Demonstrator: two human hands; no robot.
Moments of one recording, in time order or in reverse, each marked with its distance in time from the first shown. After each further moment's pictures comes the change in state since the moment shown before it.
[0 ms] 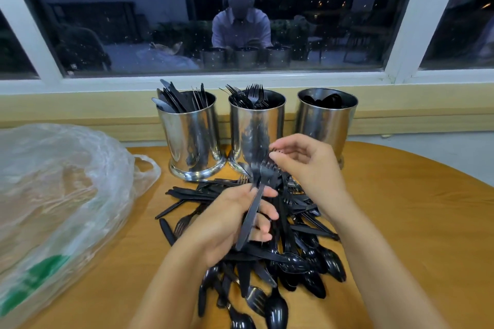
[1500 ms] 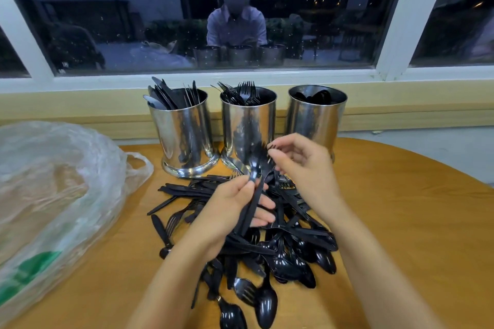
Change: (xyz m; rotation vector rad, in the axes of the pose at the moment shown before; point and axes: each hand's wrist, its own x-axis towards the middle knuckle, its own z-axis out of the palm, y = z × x) left_hand 0.008 -0.011 0.007 0.223 0.091 0.136; right_hand -0.012 0.005 -0.009 -0.035 -0.016 -0.076
